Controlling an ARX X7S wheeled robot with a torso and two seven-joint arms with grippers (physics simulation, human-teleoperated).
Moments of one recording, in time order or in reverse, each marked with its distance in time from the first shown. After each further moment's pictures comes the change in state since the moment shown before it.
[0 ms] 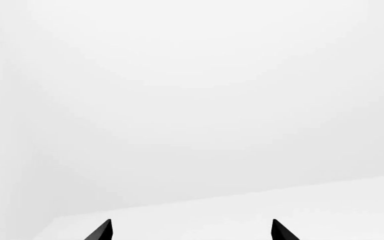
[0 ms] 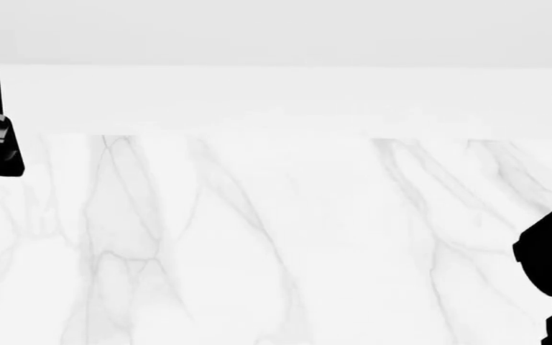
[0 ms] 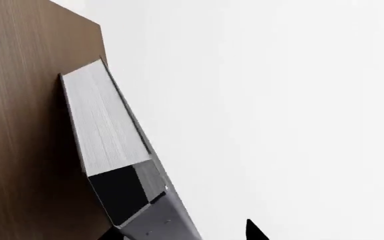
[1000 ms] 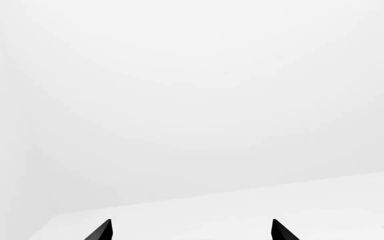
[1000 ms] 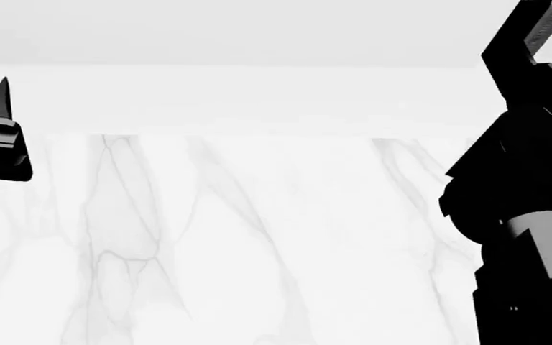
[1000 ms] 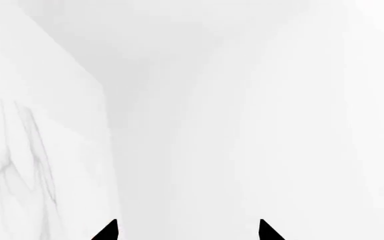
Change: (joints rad) left arm 0.011 -0.002 0.021 -0.026 -0.005 0.030 -0.008; right arm 0.105 -0.152 -0.057 -0.001 -0.061 -0.450 -0.123
